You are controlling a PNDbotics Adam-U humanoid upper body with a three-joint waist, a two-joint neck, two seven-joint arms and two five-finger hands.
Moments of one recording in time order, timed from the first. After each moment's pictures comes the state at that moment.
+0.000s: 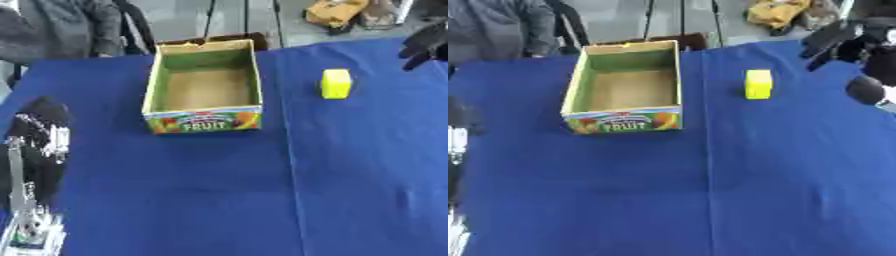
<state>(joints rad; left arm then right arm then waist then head) -0.15 0.14 -0.05 -1.81 -0.16 -0.12 0.36 -0.38 -0.82 -0.02 -1.69 -0.36 -0.39 0.50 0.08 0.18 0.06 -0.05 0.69</state>
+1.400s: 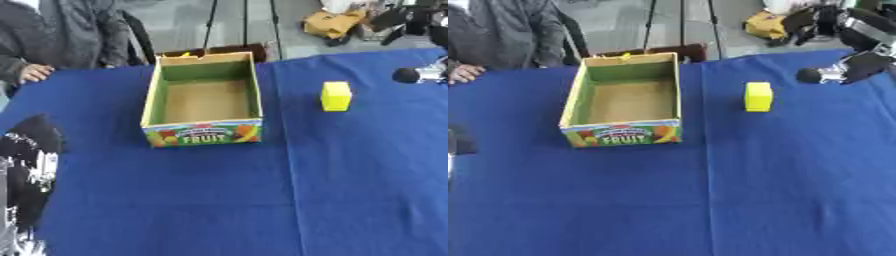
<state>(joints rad) -0.19 0.15 -0.10 -1.83 -0.12 -0.16 0.27 -0.81 -0.80 0.04 -1.07 0.06 -0.59 0.56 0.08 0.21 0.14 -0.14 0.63</state>
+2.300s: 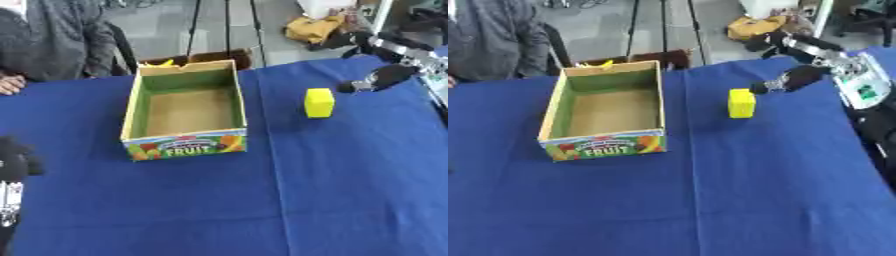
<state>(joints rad) -0.21 0.15 -0.12 -1.84 -0.09 -0.19 0.22 -0.94 -0.74 0.02 -0.78 0.27 -0.56 0.59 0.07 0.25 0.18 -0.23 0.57</state>
